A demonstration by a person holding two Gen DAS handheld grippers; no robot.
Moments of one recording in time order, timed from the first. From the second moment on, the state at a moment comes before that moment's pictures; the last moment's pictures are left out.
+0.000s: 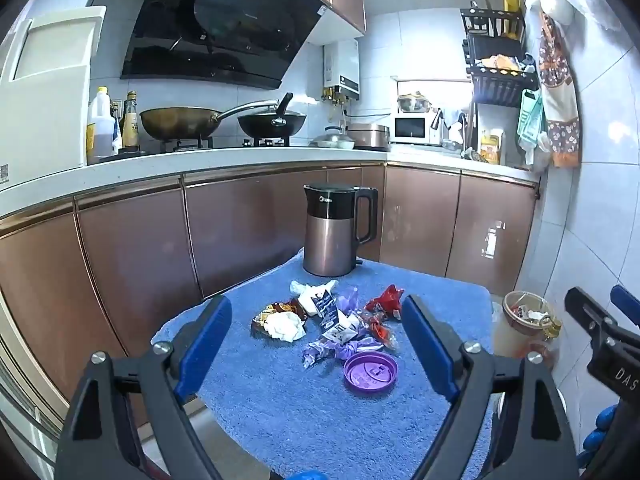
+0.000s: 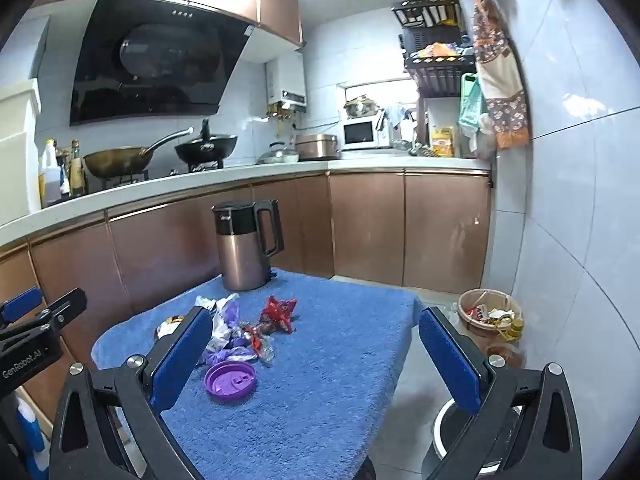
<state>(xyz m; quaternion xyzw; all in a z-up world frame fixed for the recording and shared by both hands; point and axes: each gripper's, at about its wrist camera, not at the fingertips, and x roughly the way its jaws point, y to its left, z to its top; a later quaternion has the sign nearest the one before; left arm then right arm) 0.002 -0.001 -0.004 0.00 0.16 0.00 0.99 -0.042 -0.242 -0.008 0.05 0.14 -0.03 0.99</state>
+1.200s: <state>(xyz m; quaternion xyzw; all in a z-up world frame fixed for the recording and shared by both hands) 0.068 -0.025 0.000 0.02 0.20 -0.02 0.98 0.004 -0.285 -0.026 0.08 0.14 -0.06 0.99</state>
